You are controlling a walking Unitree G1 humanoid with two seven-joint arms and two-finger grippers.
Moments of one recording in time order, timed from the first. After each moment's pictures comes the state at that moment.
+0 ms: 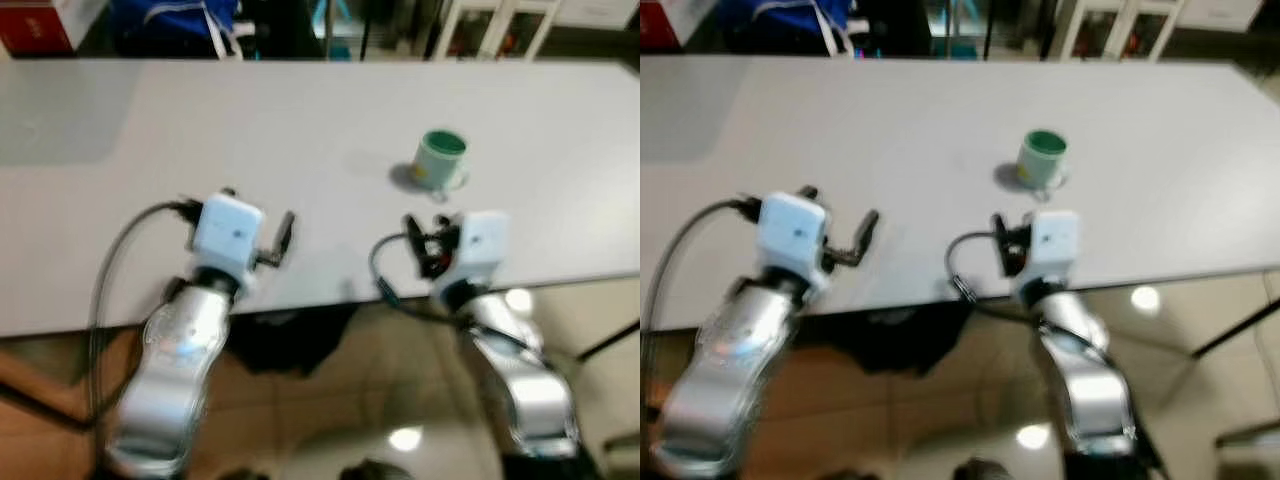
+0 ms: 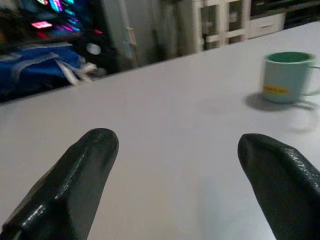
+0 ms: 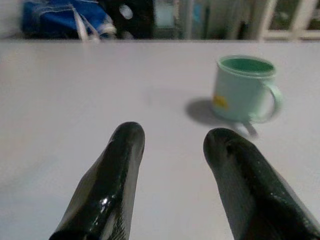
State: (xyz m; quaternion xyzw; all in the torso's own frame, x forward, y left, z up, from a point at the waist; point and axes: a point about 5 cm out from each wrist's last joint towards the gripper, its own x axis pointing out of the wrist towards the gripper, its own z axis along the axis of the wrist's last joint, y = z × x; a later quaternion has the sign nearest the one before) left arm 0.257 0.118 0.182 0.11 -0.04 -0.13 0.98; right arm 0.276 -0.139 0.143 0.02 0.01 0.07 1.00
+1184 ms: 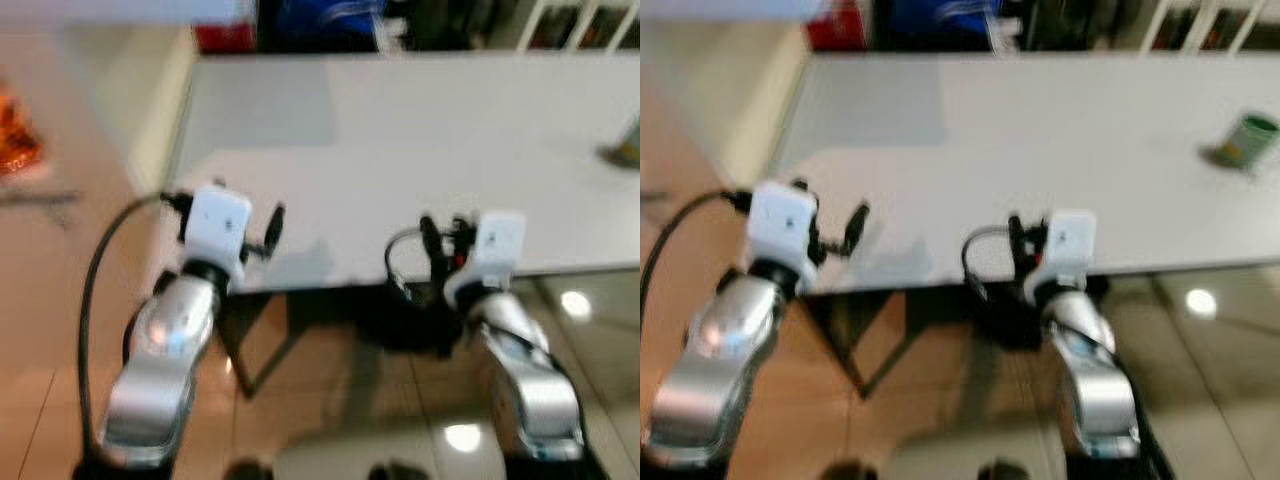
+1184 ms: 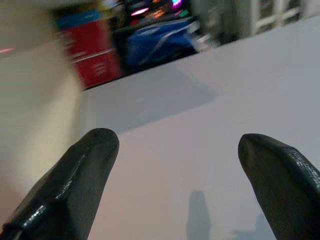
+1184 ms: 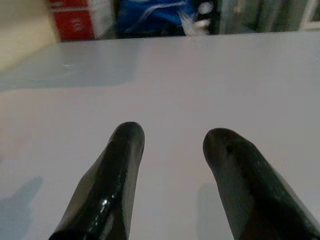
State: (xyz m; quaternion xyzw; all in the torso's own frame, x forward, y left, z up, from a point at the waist) left arm 0.265 0.146 0.189 0.16 -0.04 -0.09 0.98; right arm 0.278 -0.131 0.146 0.05 0.01 0.07 1.00
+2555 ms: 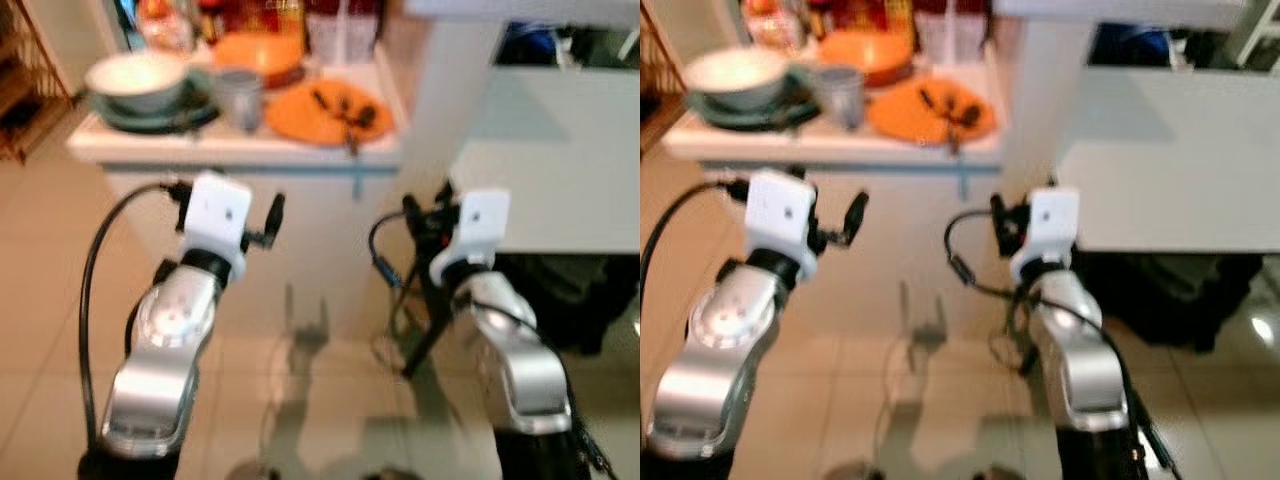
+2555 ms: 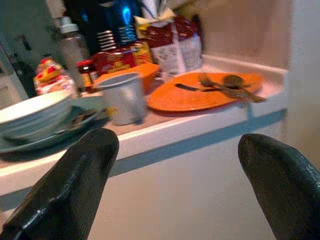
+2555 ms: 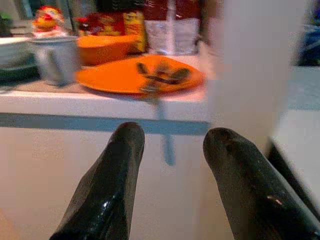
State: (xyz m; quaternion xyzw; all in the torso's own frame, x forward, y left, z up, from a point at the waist) left arm 0.271 0.132 0.203 0.12 -0.07 -0.09 0.99; right arm 0.293 -0.124 0.169 0.03 -0.03 0.09 0.99
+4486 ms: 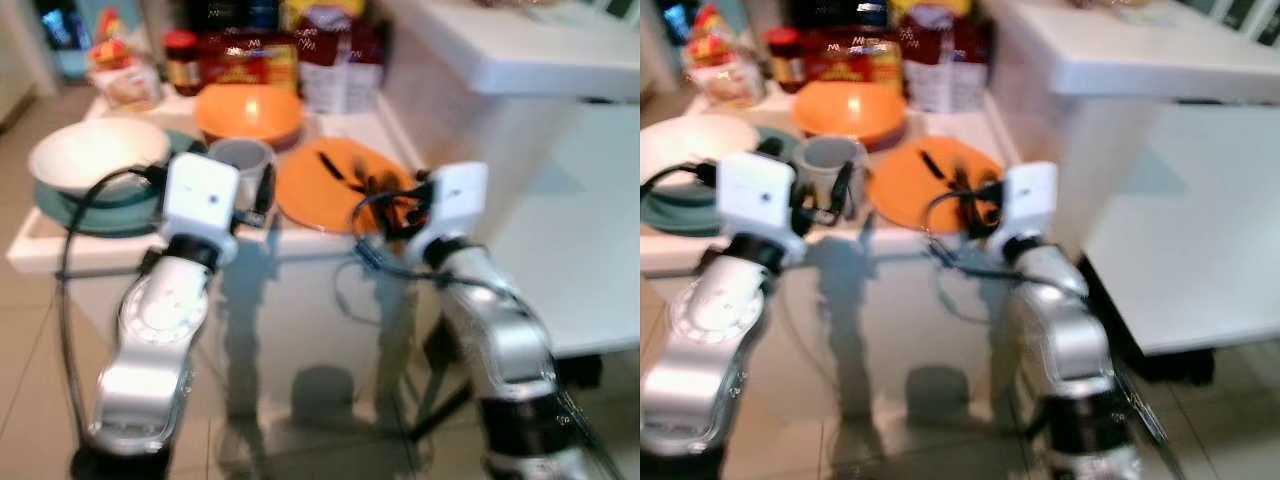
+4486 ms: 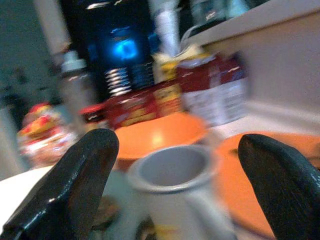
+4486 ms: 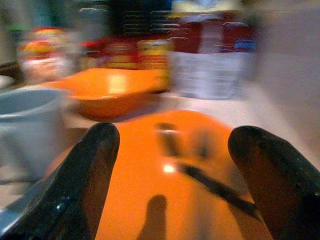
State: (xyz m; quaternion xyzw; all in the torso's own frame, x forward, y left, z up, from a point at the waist) left arm 0.268 0.149 0.221 0.15 -0.12 -0.05 0.98; right arm 0.308 -0.088 0.184 0.04 -0.05 0.20 0.98
